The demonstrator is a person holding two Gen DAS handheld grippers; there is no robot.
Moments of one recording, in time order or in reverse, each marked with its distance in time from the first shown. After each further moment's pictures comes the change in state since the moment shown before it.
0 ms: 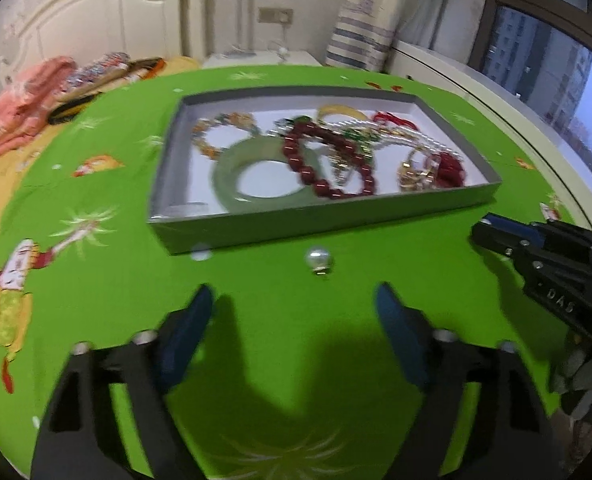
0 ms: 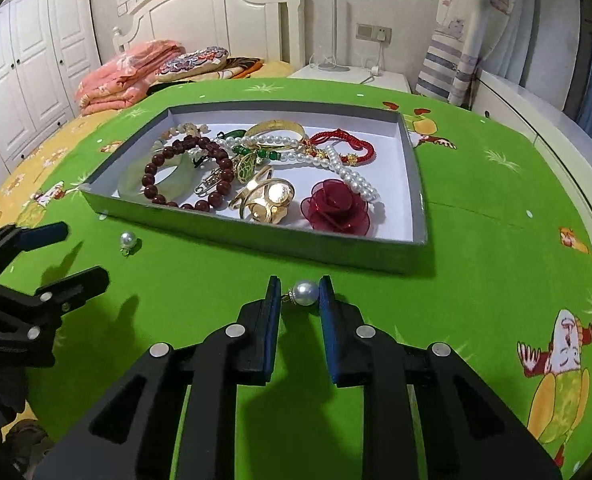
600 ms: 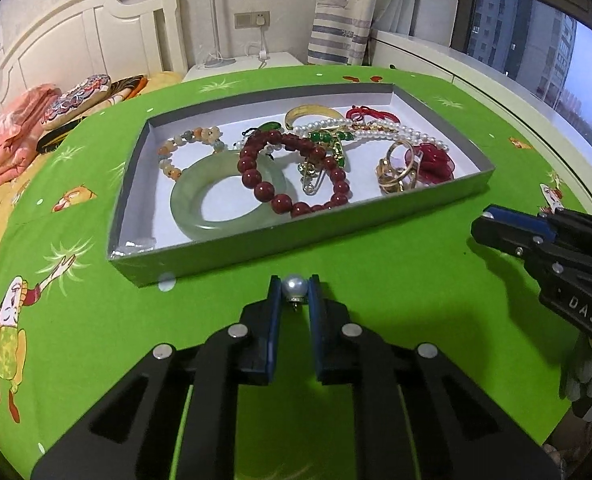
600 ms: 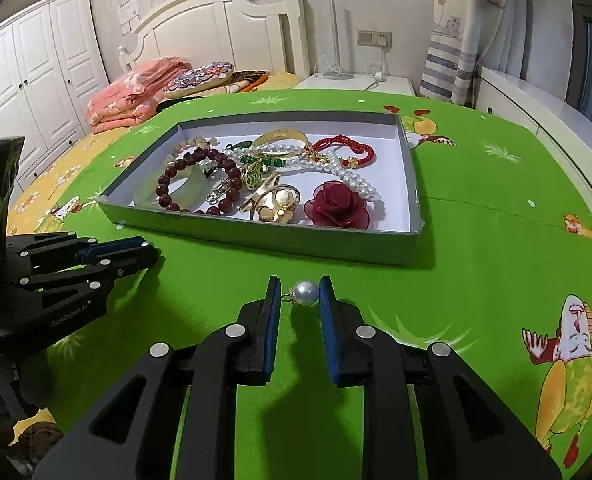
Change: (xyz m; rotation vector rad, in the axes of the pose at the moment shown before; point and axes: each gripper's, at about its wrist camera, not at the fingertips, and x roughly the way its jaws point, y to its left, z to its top) left arm 0.014 -0.024 0.008 0.094 -0.013 0.027; right arm -0.009 -0.005 -0.004 0.033 -0.041 0.050
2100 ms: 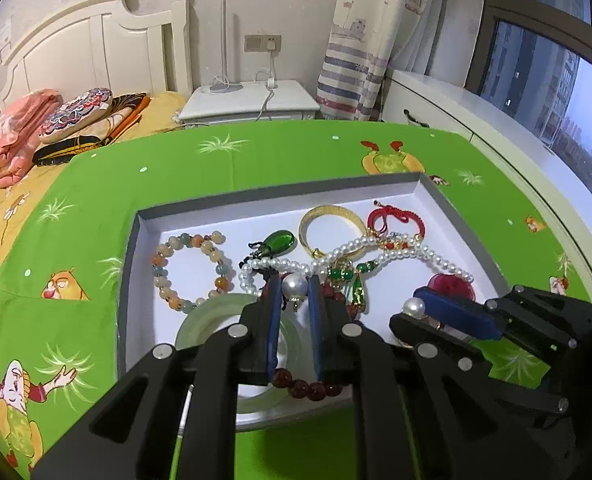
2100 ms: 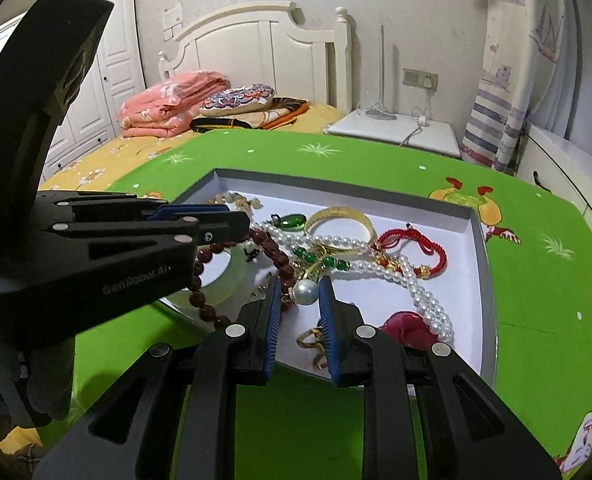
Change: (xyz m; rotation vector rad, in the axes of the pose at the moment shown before) left arm 0.023 0.017 0.093 -0.063 -0.076 -0.013; right arm 0.036 0.030 0.063 -0.127 -0.097 0.086
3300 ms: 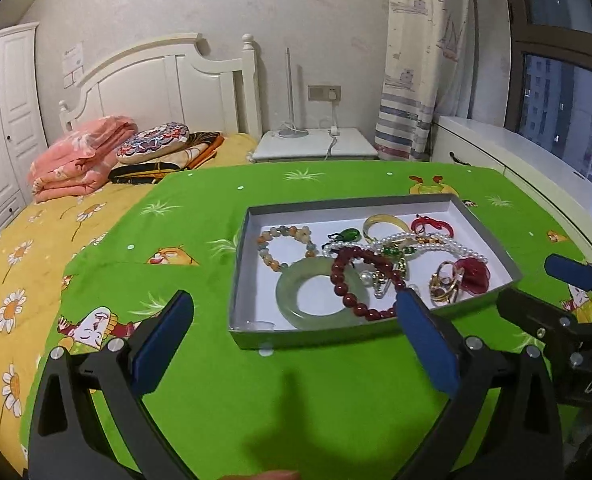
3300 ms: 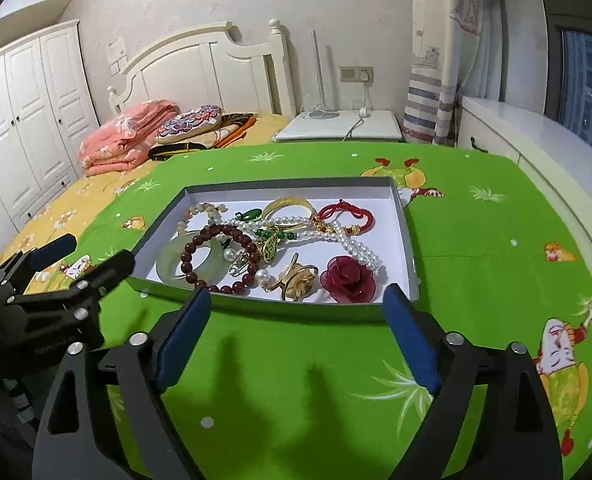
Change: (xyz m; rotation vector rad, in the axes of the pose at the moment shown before) left arm -0.098 0.004 -0.063 -0.058 -0.198 0.228; right arm -0.074 -0.003 -0.022 0.178 -0.033 -0.138
